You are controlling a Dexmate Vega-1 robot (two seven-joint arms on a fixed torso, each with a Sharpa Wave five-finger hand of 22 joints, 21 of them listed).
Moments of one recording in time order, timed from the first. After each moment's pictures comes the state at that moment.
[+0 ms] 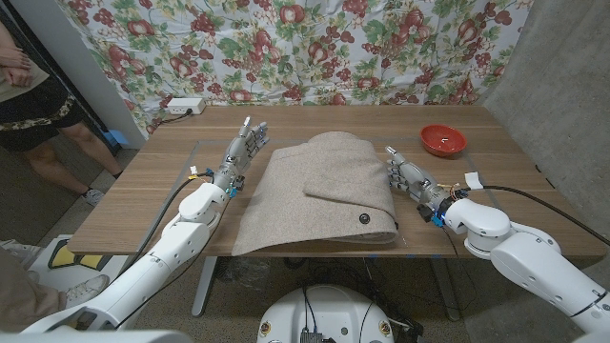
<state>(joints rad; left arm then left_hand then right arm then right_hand) 0.95 0.55 0.34 -1.40 -0.68 -0.35 -0.10 0.31 0.12 -0.08 -0.08 0.21 0.38 -0.11 0.20 0.18 0.28 -0.09 0.21 0.18 0.15 -0.04 0.19 0.17 0.17 -0.04 0.19 0.17 -1.36 -0.80 -0.15 -2.12 0.57 -0.27 -0.10 0.30 0.05 -0.14 -0.08 0.40 -0.05 0.12 0.19 0.19 -0.01 0.16 0.21 0.18 0.05 0.16 0.19 0.18 0.16 0.11 0.20 0.18</state>
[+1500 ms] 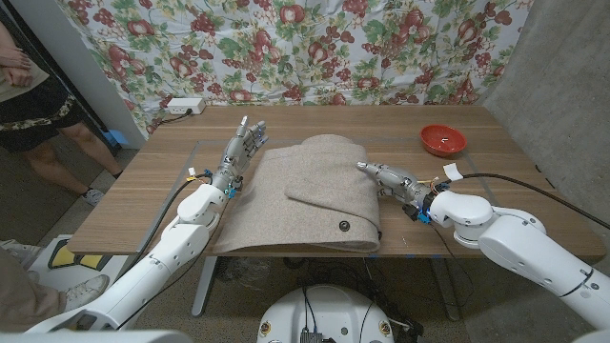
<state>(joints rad) 0.96 0.54 0.33 -1.40 -0.70 -0.37 -0.12 0.31 0.12 -0.07 -0.08 0.21 0.39 -0.11 0.20 0.18 0.28 -0.09 0.21 0.18 0.15 -0.04 0.19 0.17 0.17 -0.04 0.19 0.17 -1.20 -0.88 -0.29 -2.22 0.55 -0.48 -0.09 0.67 0.04 -0.08 -0.17 0.49 -0.17 0.12 0.20 0.19 -0.10 0.10 0.20 0.20 0.24 0.08 0.20 0.18 0.58 0.14 0.31 0.19</state>
